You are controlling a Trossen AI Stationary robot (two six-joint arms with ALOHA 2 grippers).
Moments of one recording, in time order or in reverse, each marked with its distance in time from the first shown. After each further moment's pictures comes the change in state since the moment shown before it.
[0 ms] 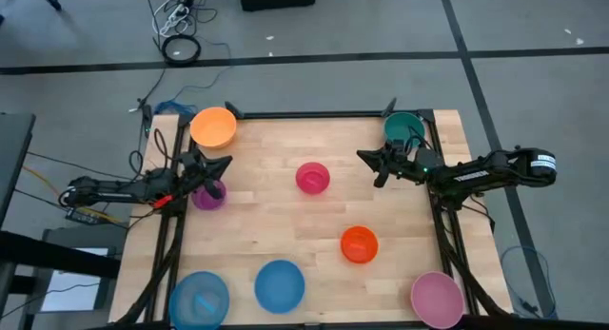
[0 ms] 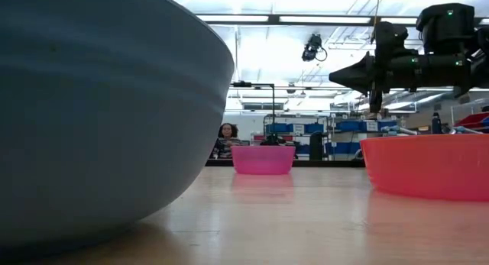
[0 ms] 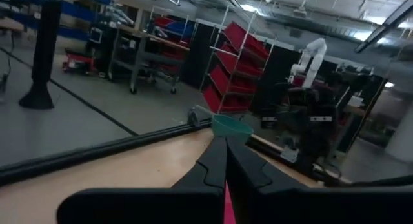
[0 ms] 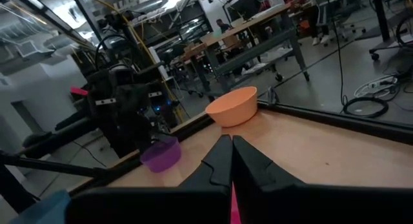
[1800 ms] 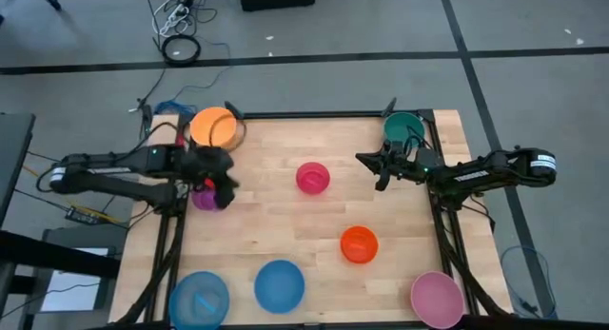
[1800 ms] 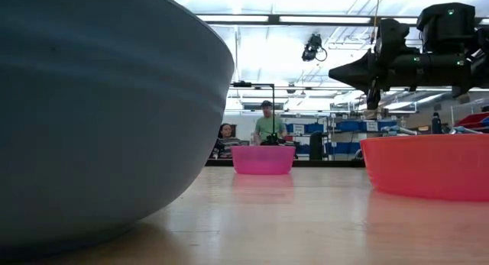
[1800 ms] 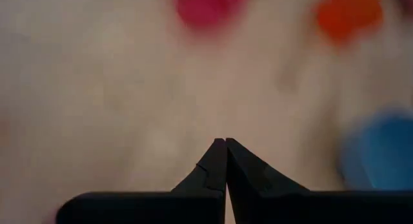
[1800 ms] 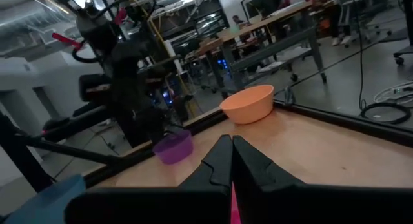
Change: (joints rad) left arm 0.080 0.776 0.861 -1.167 0.585 -0.189; right arm 0.000 0.000 0.000 0.011 -0.078 -0.038
